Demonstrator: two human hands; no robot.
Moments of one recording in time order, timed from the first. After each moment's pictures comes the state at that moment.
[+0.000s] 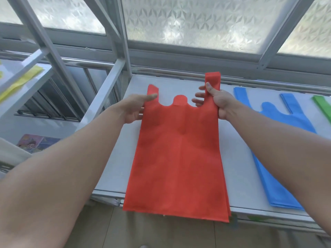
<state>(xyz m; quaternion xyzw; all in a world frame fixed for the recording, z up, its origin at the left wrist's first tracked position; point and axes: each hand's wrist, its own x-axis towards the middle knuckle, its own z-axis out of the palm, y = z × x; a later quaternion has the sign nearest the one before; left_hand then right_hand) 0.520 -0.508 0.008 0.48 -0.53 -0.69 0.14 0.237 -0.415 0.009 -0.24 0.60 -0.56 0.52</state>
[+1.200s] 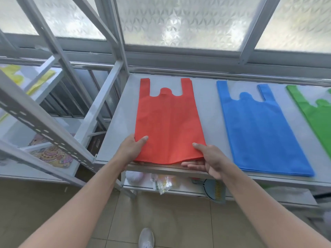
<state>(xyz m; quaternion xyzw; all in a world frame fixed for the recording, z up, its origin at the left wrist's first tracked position) 0.576 -0.309 -0.016 0.57 -0.59 -0.55 0.17 0.342 -0.171 0.018 -0.11 0.62 -0.45 0.63</state>
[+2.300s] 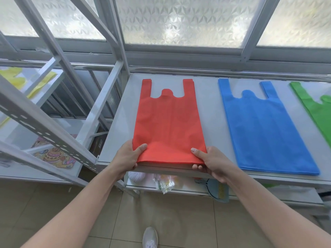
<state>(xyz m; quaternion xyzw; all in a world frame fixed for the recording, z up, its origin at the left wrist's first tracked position) 0.593 -0.297 -0.023 0.57 -0.59 -0.55 0.16 0.336 -0.170 0.002 -0.17 0.66 -0.41 0.61</state>
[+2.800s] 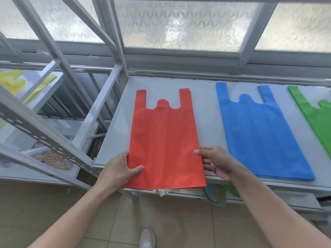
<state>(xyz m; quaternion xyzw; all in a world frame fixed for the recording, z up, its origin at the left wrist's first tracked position) 0.615 -0.268 -0.007 0.60 -0.73 -0.34 0.04 0.302 -0.171 0.000 -0.20 0.64 -0.41 0.62</state>
